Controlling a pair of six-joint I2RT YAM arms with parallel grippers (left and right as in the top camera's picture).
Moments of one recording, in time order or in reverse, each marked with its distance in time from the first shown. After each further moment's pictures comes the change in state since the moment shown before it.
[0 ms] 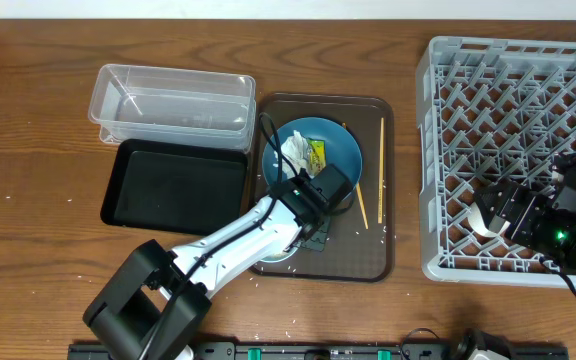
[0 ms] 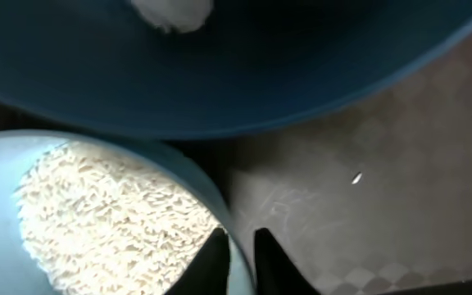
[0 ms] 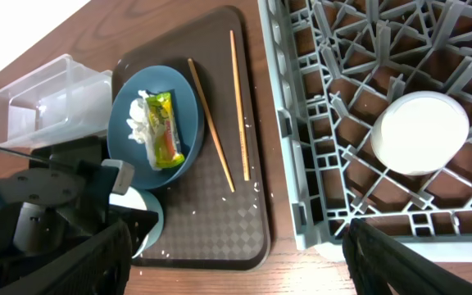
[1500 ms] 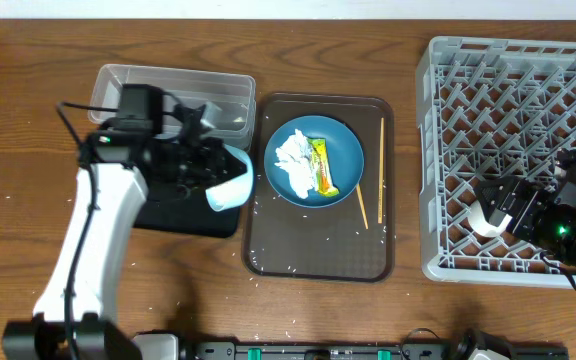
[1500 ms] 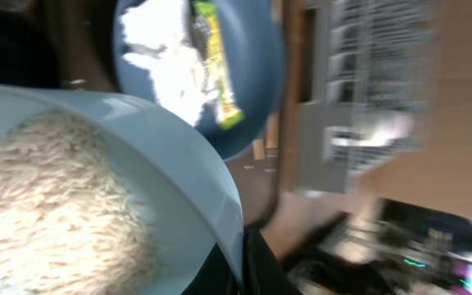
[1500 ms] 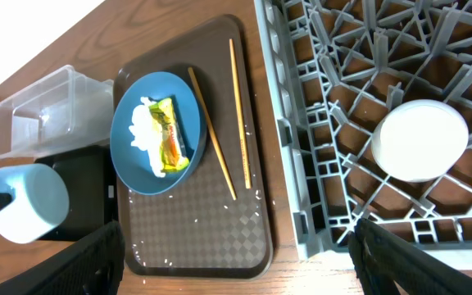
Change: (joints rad) left arm 0.849 -0.215 0.143 -0.250 0.943 0.407; right arm 0.000 0.011 0.000 0.028 0.000 0.027
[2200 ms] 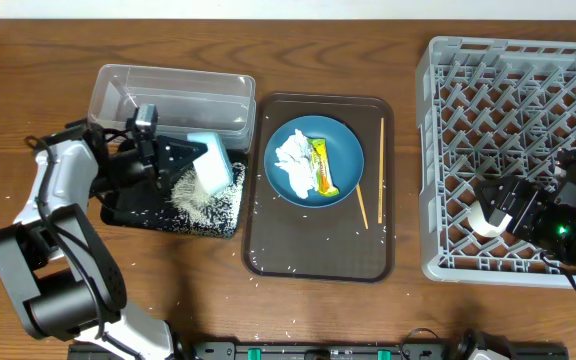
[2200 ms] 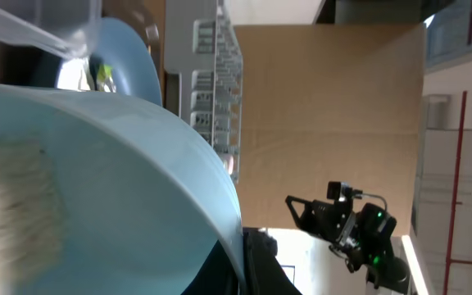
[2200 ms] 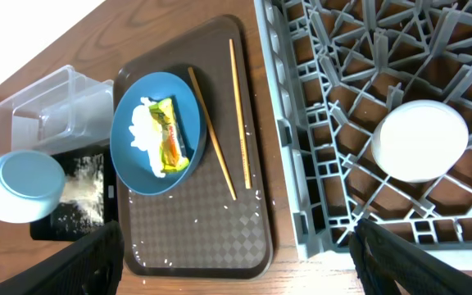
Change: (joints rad) left arm 0.317 0.307 -0.020 -0.156 0.584 0.371; right arm 0.000 0.000 0.000 0.002 0.000 0.000
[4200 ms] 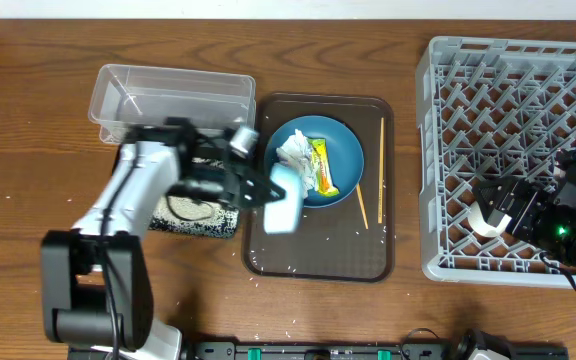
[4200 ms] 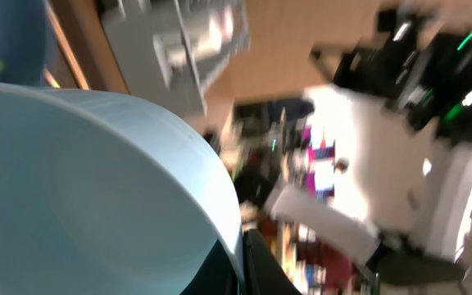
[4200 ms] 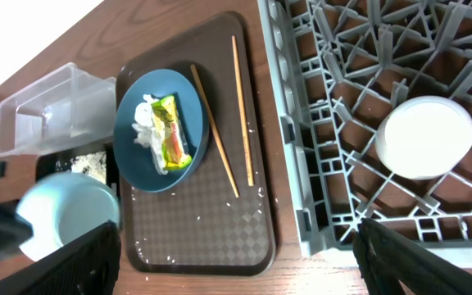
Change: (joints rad) left arm -0.483 -0.098 -0.054 -0.100 -0.090 0.245; right arm 0.000 0.000 0.000 -0.009 -0.009 0.000
